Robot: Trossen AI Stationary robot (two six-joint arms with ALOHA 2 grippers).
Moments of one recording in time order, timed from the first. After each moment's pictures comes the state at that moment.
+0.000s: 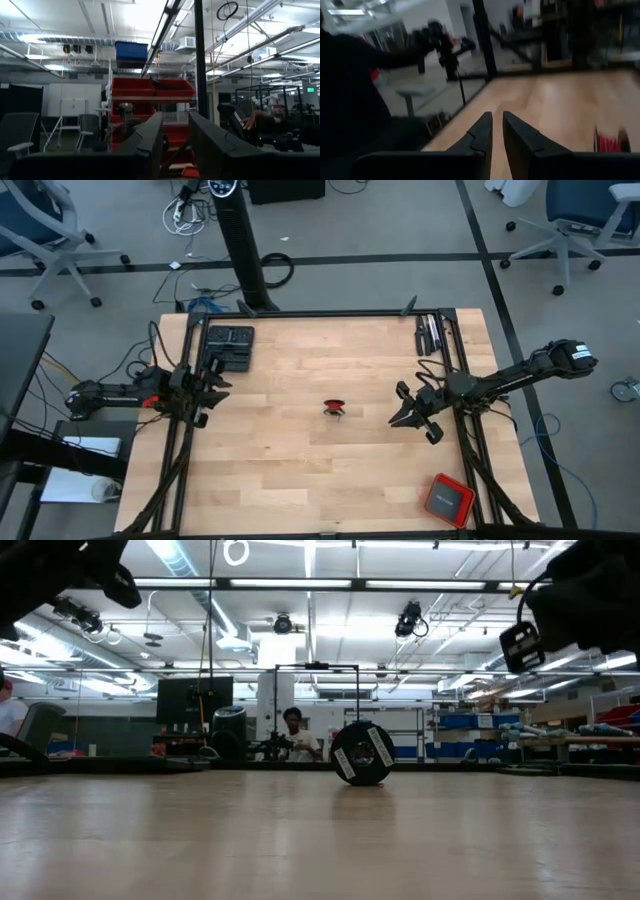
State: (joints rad) left arm -0.01 0.10 0.01 0.62 0.16 -0.08; right arm 0.15 0.84 0.01 0.89 -0.28 0.21
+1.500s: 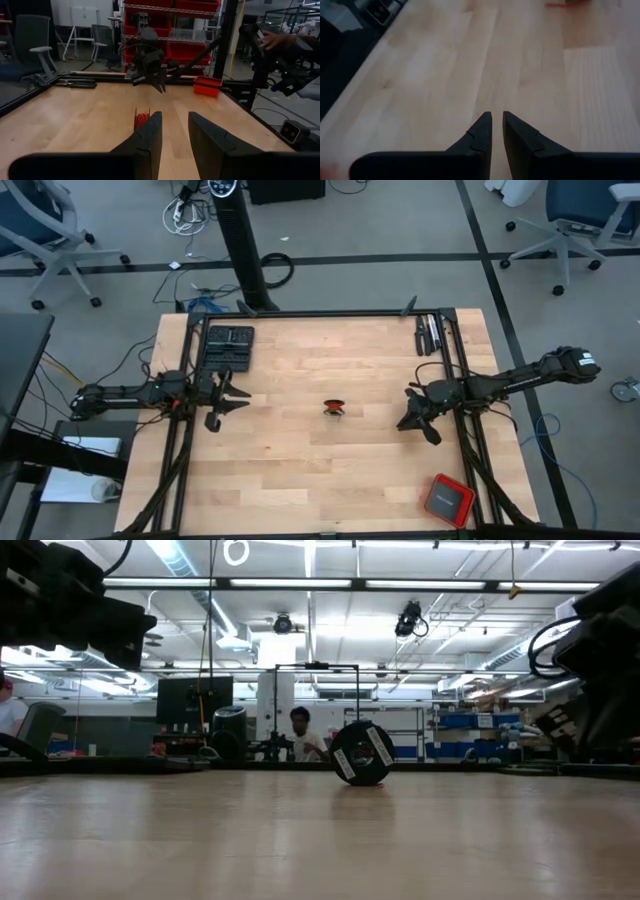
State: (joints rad) left arm 0.00 0.00 0.01 0.03 0.10 -0.08; right arm 0.11 0.64 0.01 0.05 -0.25 0.21
